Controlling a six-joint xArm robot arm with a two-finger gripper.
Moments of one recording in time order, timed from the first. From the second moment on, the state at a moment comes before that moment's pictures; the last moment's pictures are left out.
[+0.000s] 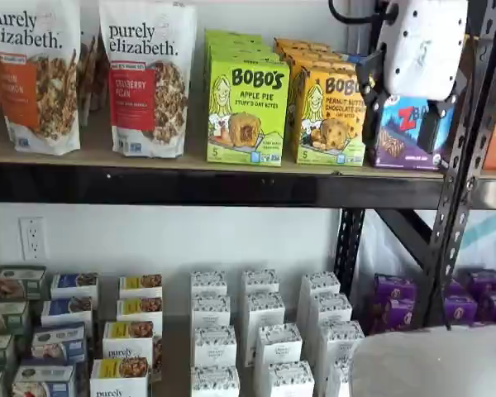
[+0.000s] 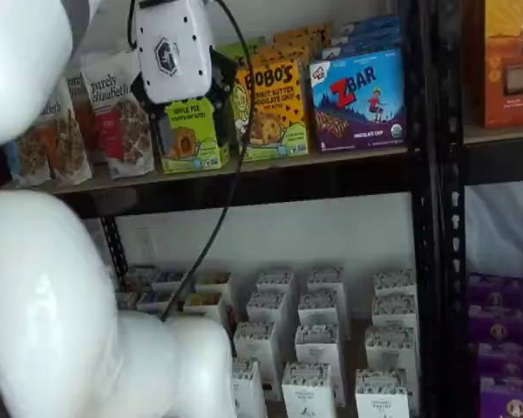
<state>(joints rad) 0.03 -0.87 -1.12 0.04 1.99 0.05</state>
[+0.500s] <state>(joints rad) 0.03 -0.90 -1.09 0.07 1.93 0.06</state>
